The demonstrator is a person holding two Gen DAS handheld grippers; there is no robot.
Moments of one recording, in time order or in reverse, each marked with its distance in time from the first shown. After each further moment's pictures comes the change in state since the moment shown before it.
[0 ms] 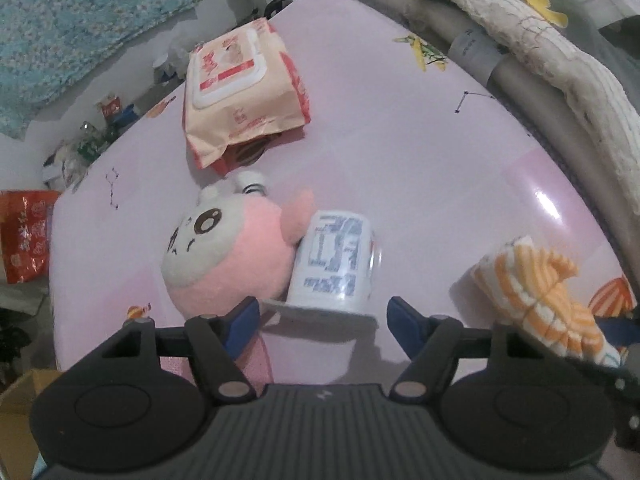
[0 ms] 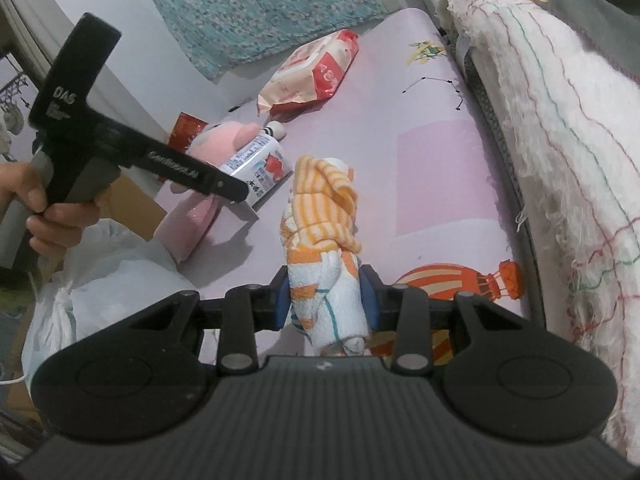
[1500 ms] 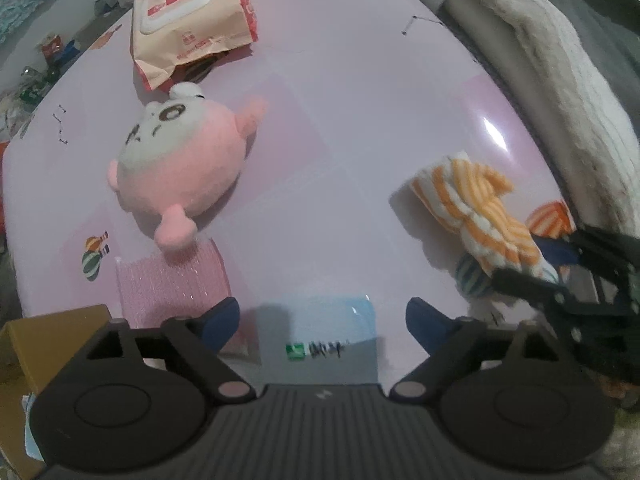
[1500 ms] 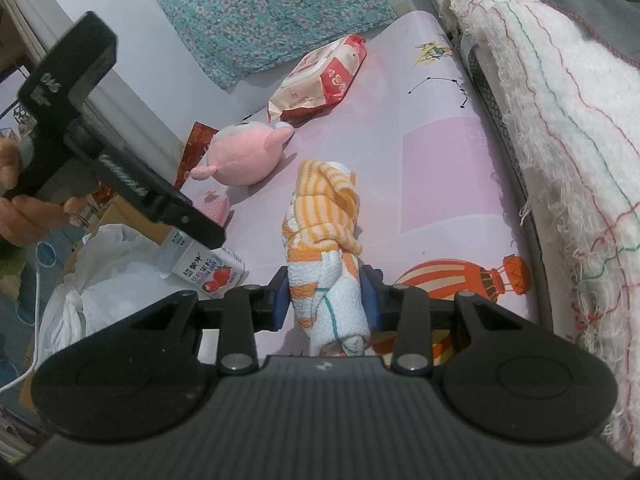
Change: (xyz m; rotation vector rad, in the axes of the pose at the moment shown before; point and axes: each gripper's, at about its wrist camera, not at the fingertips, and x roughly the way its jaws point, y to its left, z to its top) left arm -0.012 0.005 -0.009 0.037 0.272 -0.200; right arm -0.003 -0.005 -0.005 0.012 -0.021 0.045
